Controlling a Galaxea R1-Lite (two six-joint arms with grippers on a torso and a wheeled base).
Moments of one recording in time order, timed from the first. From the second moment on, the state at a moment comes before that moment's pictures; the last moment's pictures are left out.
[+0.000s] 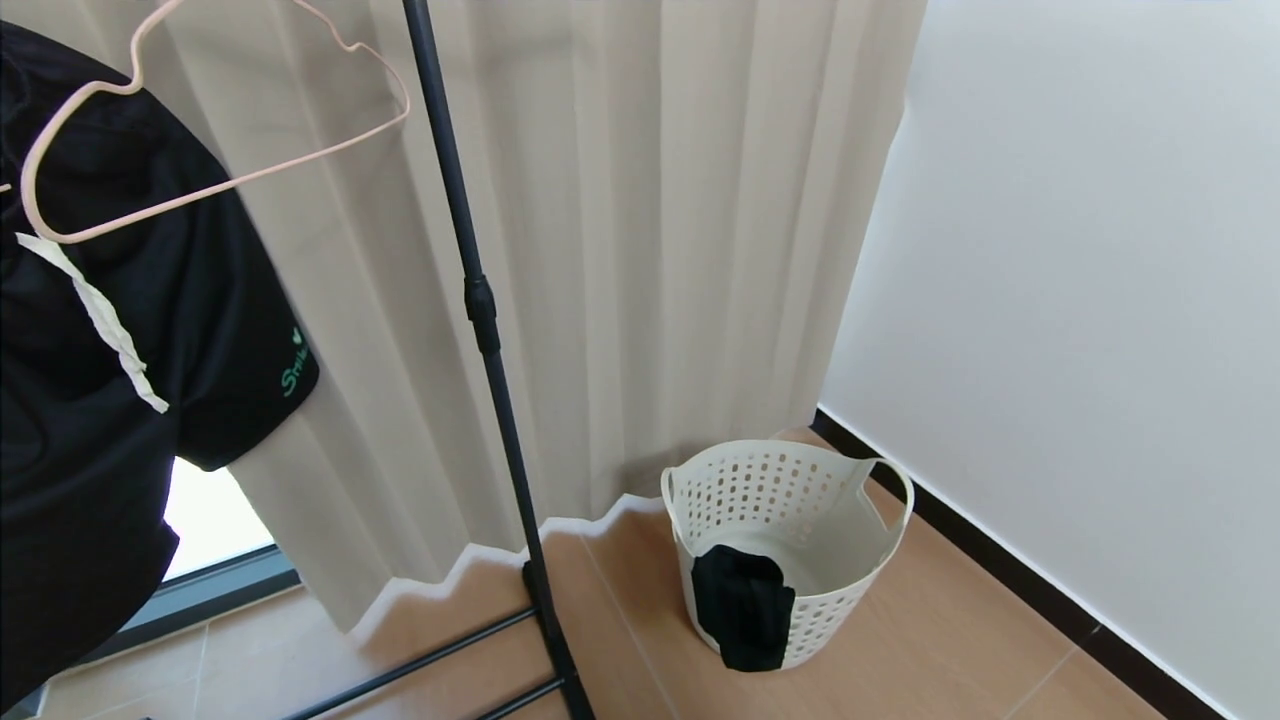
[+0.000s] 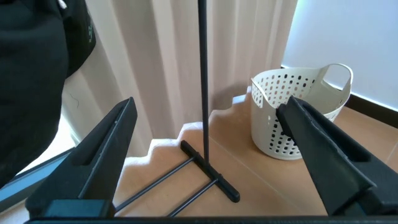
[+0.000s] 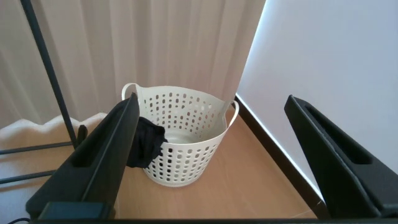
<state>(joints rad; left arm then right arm) -0.01 0.00 0.00 -0.05 -0.18 0.06 0.01 0.00 0.00 -0.06 0.13 -0.08</state>
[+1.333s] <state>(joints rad) -0.01 0.00 0.00 -0.04 -0.18 0.06 0.01 0.00 0.00 -0.06 0.13 -0.08</state>
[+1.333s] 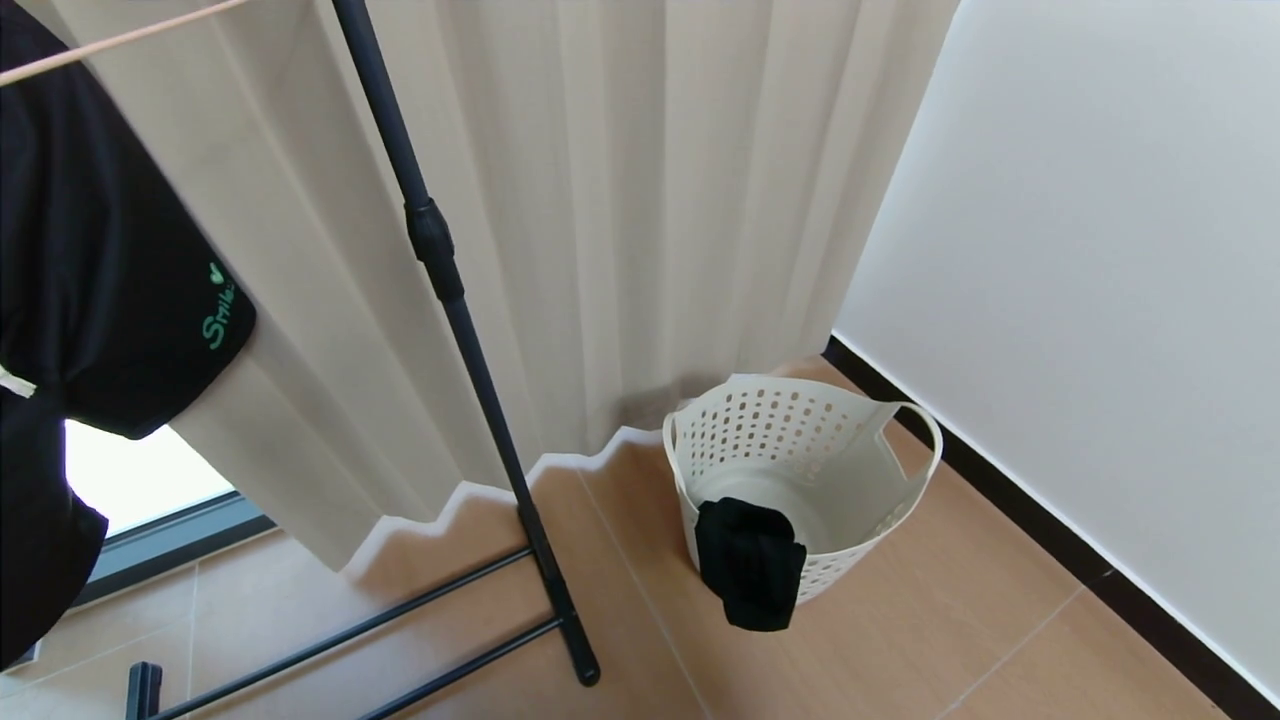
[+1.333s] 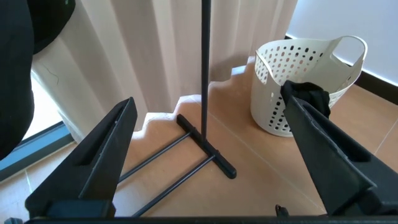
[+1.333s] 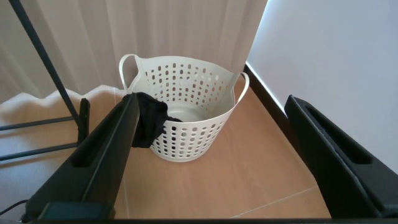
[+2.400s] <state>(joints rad) -0.01 0.00 0.00 -0.04 -0.18 0.06 0.01 0.00 0.00 -0.06 0.13 -0.08</state>
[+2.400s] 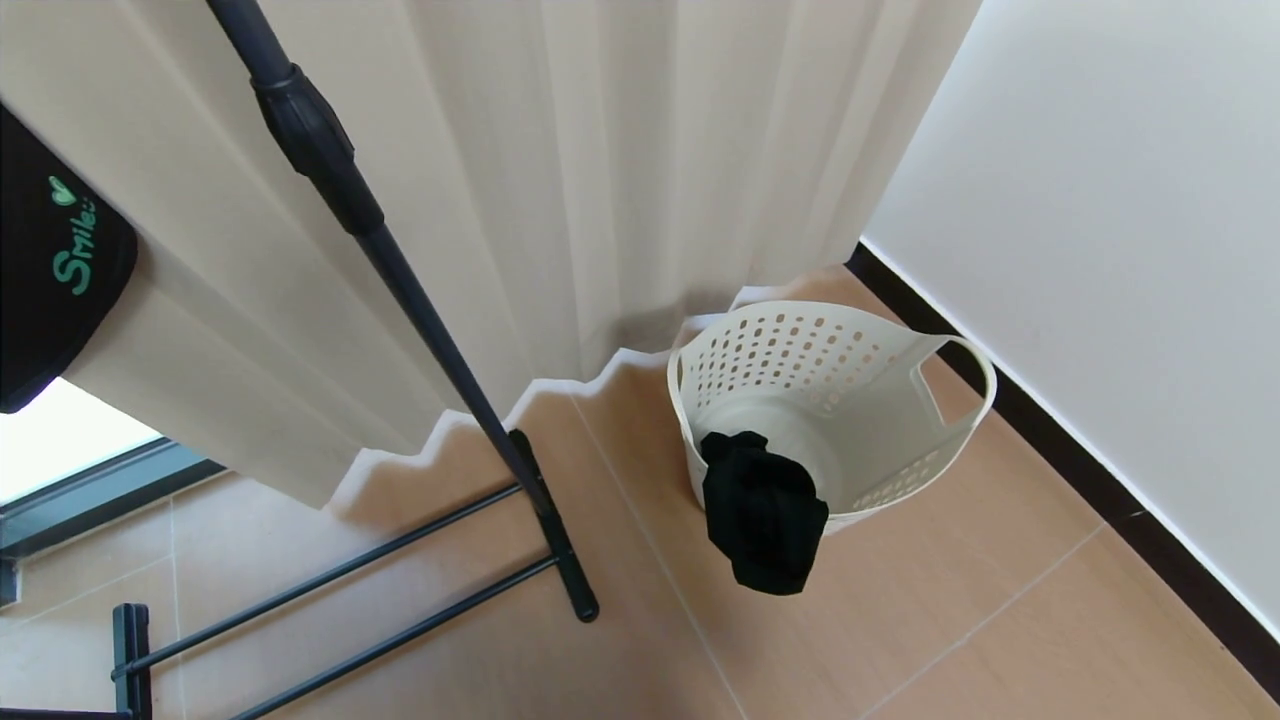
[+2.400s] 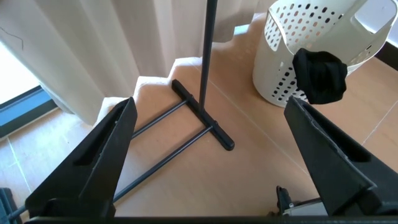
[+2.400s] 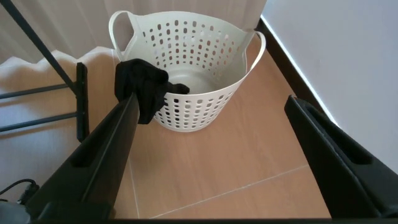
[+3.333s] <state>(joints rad) -0.01 0.01 0.00 -0.05 -0.18 0.06 0.01 0.00 0.00 -0.05 0.13 -0.08</state>
